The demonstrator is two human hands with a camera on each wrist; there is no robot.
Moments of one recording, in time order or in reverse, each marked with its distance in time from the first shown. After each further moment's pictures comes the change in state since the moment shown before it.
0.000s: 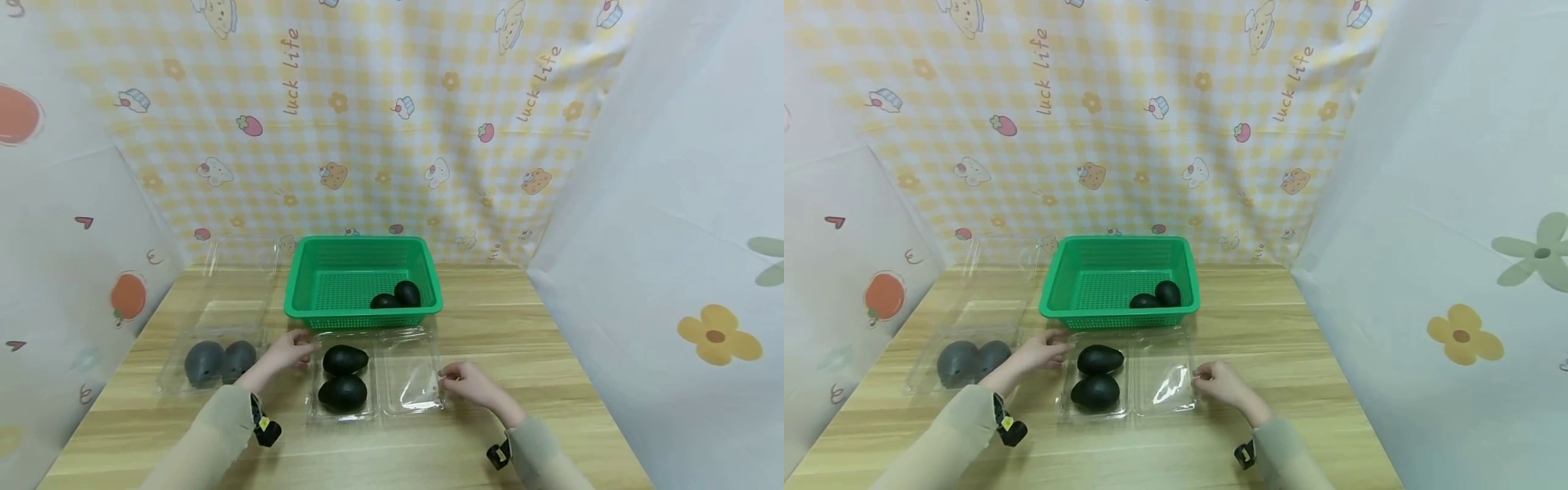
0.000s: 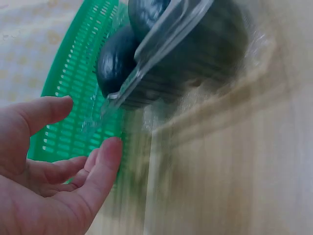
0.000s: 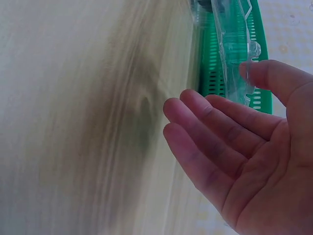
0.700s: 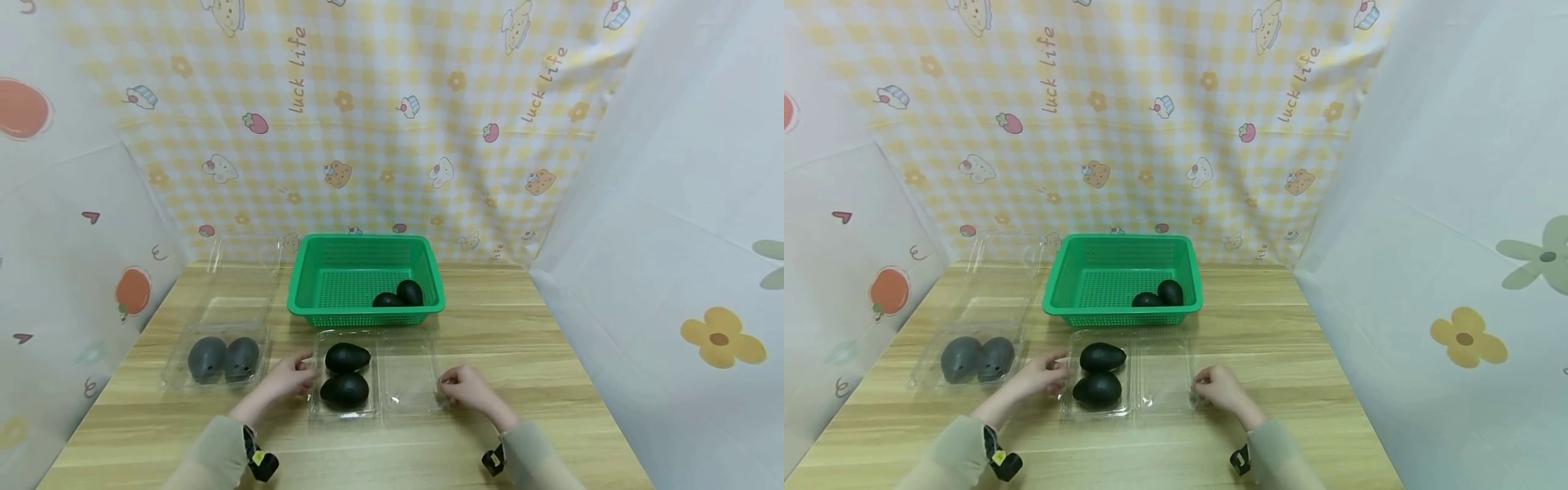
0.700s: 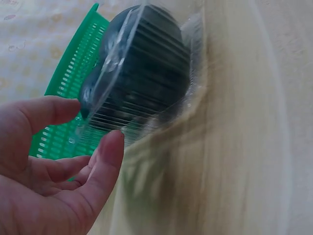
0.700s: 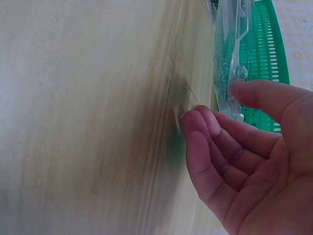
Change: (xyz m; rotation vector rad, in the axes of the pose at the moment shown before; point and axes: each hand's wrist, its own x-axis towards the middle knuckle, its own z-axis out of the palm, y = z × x) left_hand -0.042 -0.016 0.020 -0.127 -0.056 0.001; right_hand 0.003 0.012 0.018 0.085 0.038 0.106
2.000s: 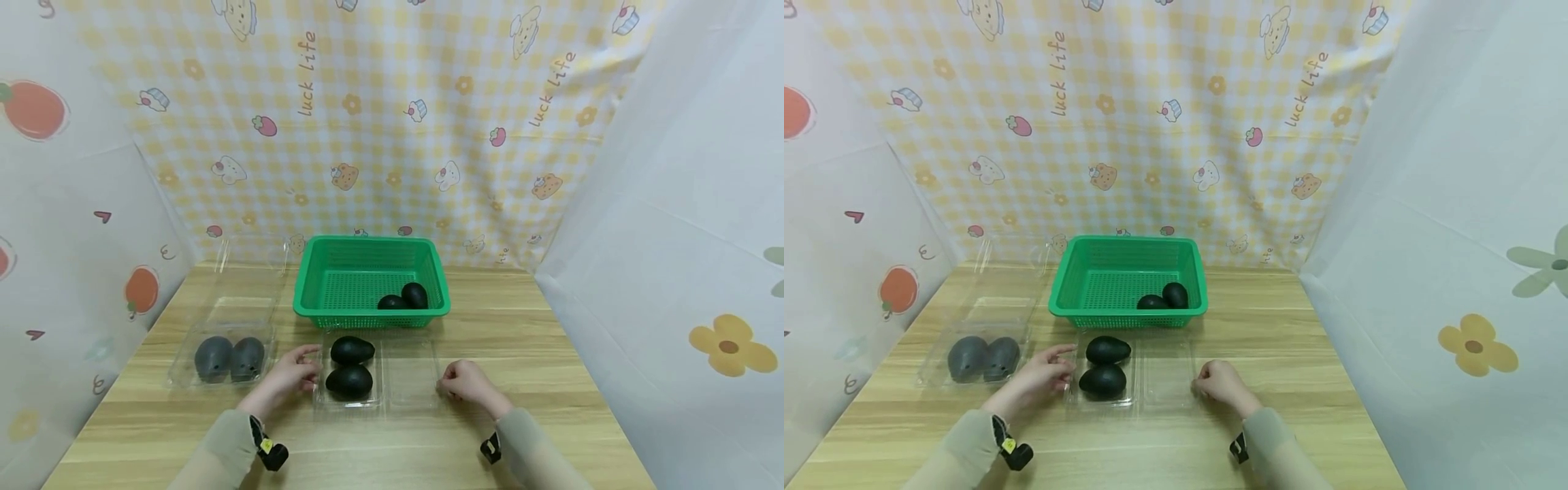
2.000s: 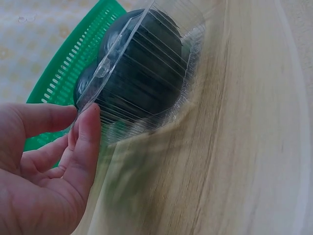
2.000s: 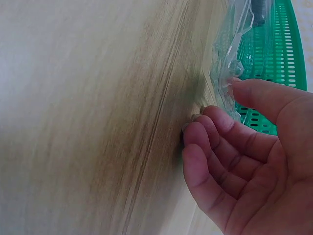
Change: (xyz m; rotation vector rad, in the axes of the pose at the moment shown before) left_hand 0.013 -0.011 -0.005 -0.194 0.075 -0.043; right_hand 0.020 -0.002 -0.001 -0.174 0.013 0.047
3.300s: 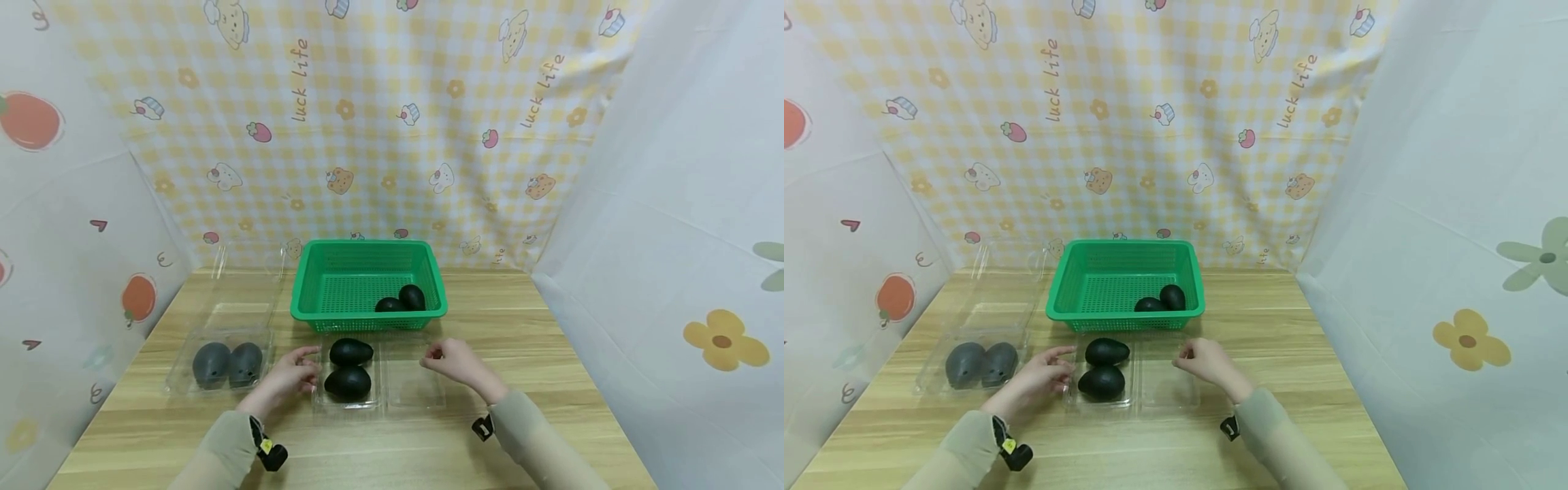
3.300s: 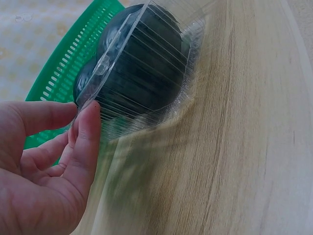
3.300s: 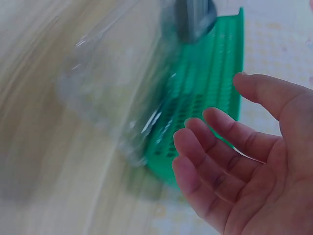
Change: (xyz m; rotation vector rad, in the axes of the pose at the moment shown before) left_hand 0.003 0.003 0.000 -0.016 -0.046 0.005; right_hand 0.011 -0.058 -0.028 -0.160 0.087 -0.218
